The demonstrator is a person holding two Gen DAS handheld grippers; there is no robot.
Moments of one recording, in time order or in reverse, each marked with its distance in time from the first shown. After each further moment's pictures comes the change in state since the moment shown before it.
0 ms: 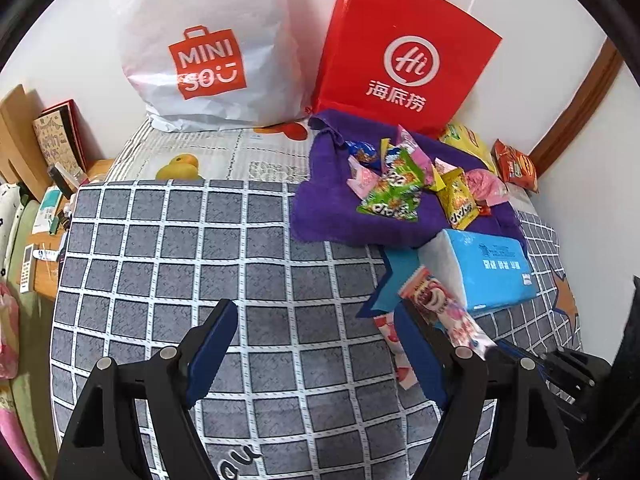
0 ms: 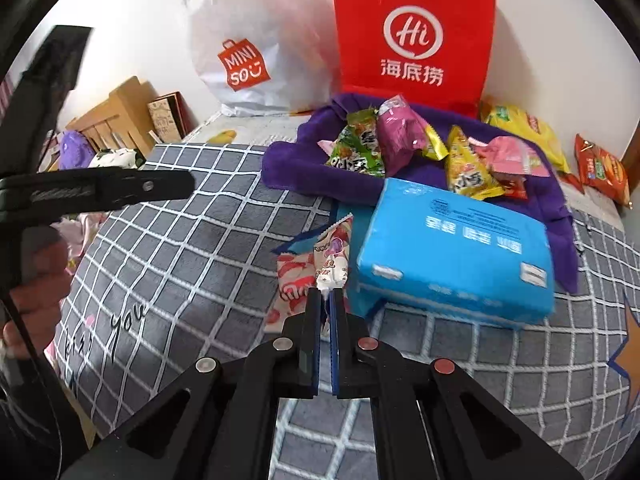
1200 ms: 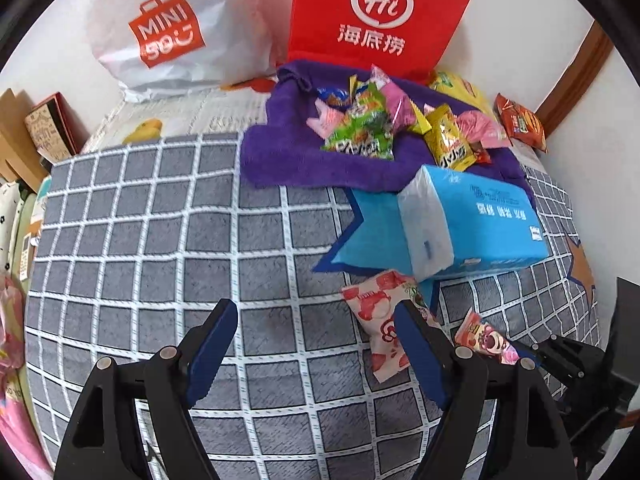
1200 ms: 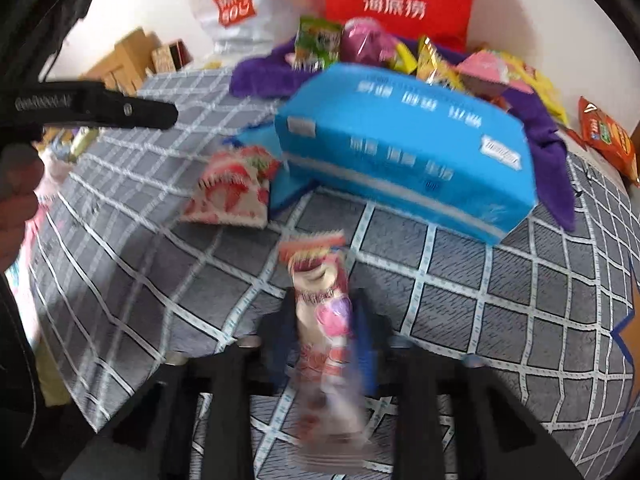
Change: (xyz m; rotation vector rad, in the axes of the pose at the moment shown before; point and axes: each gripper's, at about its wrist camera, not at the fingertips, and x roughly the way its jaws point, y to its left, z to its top) left arm 0.034 -0.049 -0.028 0.033 0.105 0.052; right arm 0.027 -0.054 -0.064 -0.095 0.138 0.019
